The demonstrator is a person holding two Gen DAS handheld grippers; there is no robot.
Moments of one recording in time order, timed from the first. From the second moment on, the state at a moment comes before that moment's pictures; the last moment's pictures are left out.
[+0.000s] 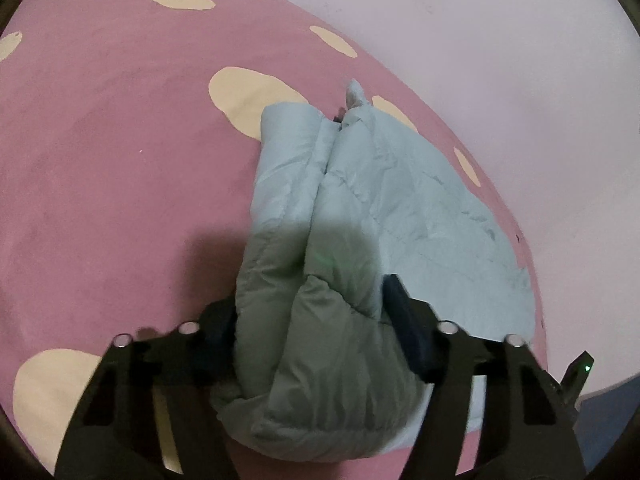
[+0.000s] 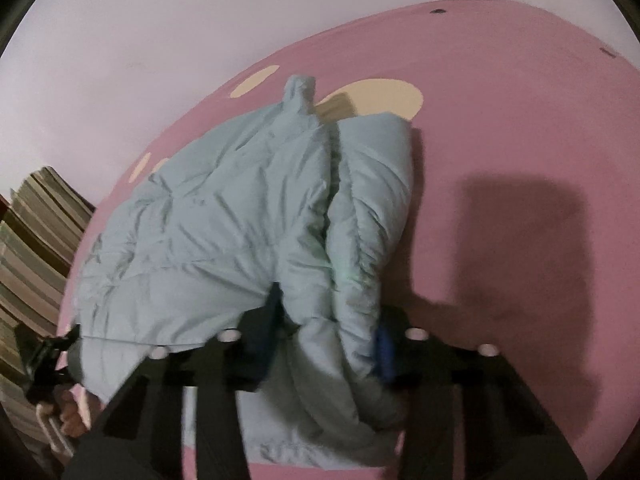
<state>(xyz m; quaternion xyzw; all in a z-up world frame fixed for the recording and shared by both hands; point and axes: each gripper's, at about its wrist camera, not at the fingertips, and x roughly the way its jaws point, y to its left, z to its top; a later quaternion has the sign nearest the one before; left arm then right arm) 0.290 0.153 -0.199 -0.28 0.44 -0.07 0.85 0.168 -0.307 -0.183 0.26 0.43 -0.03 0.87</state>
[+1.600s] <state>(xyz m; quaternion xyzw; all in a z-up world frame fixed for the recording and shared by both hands) 0.146 0.256 -0.176 -0.27 0.44 -0.04 0.85 0.047 -0.197 -0.160 0.25 0.44 0.03 0.86</state>
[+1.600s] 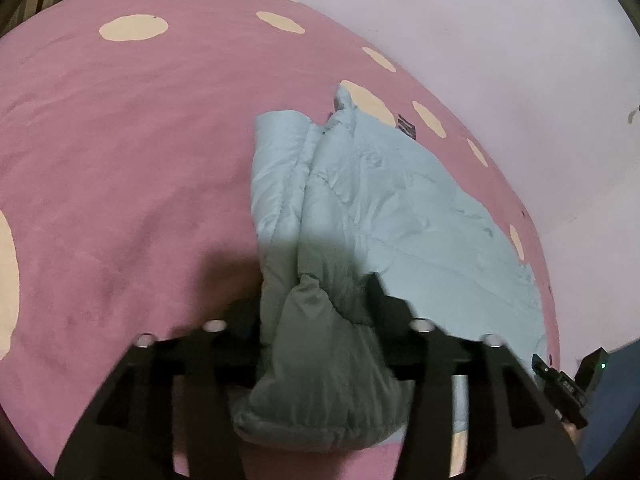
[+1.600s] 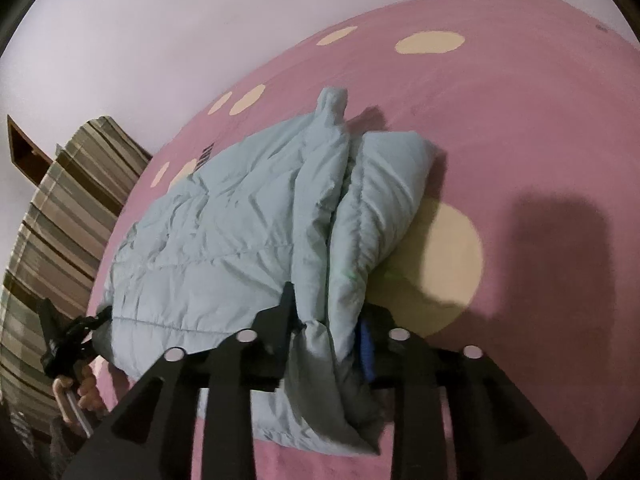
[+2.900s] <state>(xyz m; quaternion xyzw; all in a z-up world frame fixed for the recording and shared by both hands) 0.188 0.271 -0.181 -0.21 0.48 -0.08 0.85 0.110 0.004 -0.162 0.06 0.44 0.06 0.89</state>
